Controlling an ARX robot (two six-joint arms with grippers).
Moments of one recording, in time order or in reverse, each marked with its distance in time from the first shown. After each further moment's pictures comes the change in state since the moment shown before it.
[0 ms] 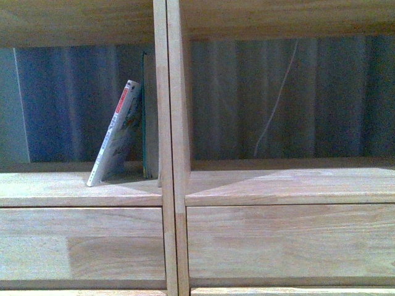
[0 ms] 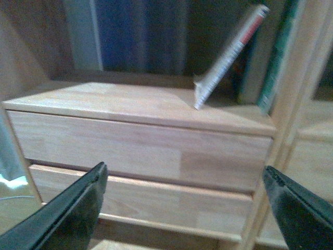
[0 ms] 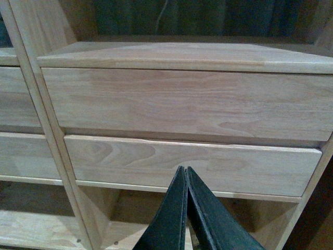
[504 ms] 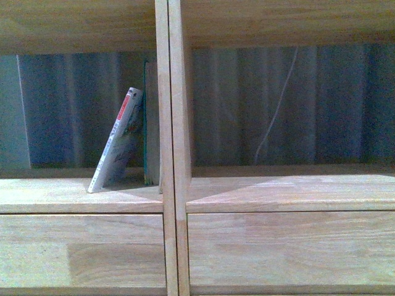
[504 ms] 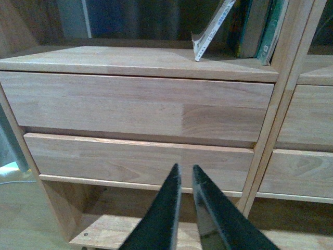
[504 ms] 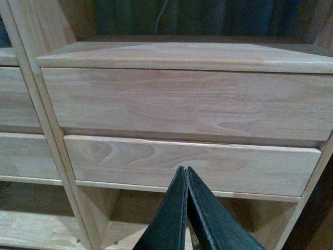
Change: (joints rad) left arm 0.197 -0.381 -0.228 -0.194 0.248 -0.007; right arm 0.000 0.000 0.000 0.000 0.000 0.000
